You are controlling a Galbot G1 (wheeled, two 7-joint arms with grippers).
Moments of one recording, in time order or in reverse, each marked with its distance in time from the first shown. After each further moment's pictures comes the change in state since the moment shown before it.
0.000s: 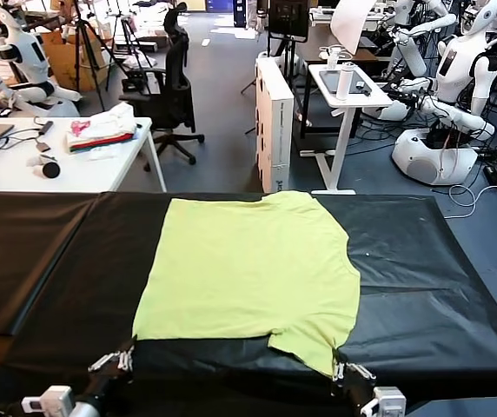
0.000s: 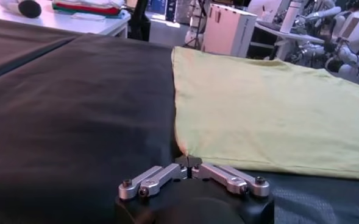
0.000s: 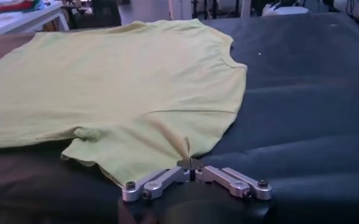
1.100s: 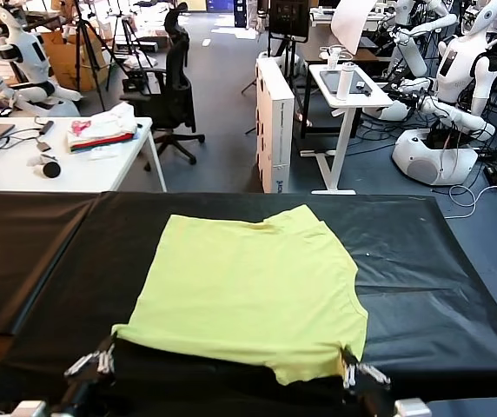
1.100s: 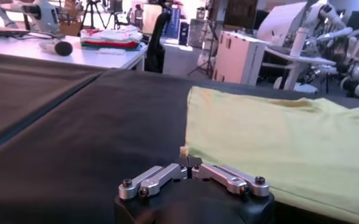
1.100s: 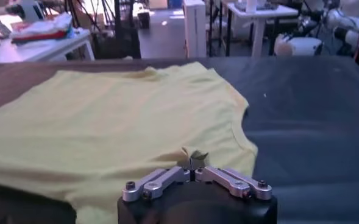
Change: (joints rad) left arm -0.182 -0.097 0.039 -0.009 0.020 0.017 -0.041; right arm 0.410 -0.096 -0.051 -0.184 0.107 -0.017 -0.063
